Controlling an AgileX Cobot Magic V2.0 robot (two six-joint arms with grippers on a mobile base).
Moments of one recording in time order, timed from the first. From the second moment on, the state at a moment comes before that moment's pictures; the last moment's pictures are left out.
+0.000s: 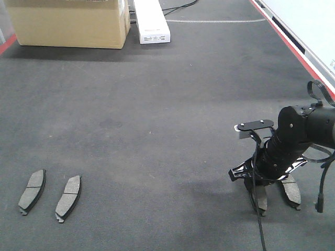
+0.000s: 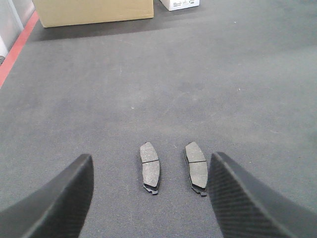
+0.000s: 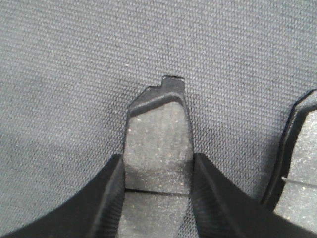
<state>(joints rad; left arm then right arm) -0.29 0.27 -0.78 0.23 1.01 -0.16 0.19 1.81 -1.11 0.04 0.76 -0.09</state>
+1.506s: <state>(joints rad) -0.29 0.27 -0.78 0.23 1.01 -0.16 0.18 0.49 -0.86 0.06 0.79 -0.09</state>
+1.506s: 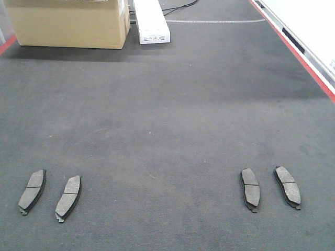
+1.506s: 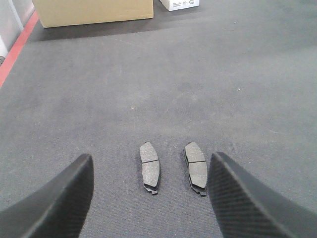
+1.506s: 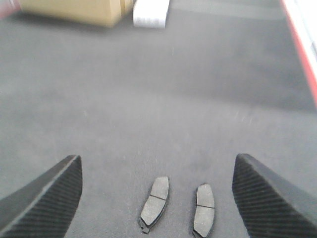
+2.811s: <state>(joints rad) -0.29 0.27 -0.78 0.23 1.01 -0.16 0.18 0.15 -0.70 0.06 0.94 -0.09</state>
